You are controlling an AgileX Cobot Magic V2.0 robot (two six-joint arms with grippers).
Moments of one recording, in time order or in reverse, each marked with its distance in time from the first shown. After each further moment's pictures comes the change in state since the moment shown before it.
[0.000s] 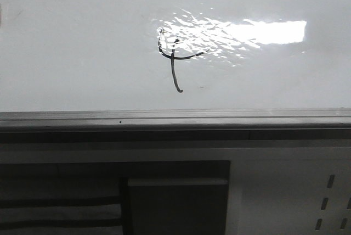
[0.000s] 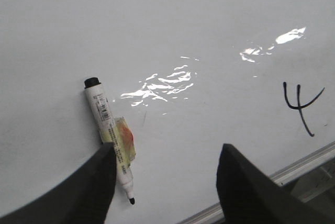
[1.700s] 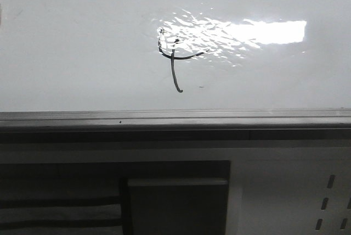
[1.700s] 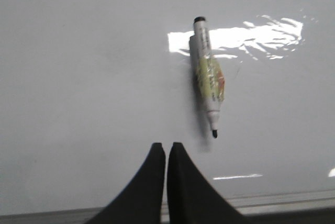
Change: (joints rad) left arm 0.076 -0.653 0.765 0.039 -0.549 -0.114; right arm 0.000 -0.257 0.414 -0.068 -0.339 0.013
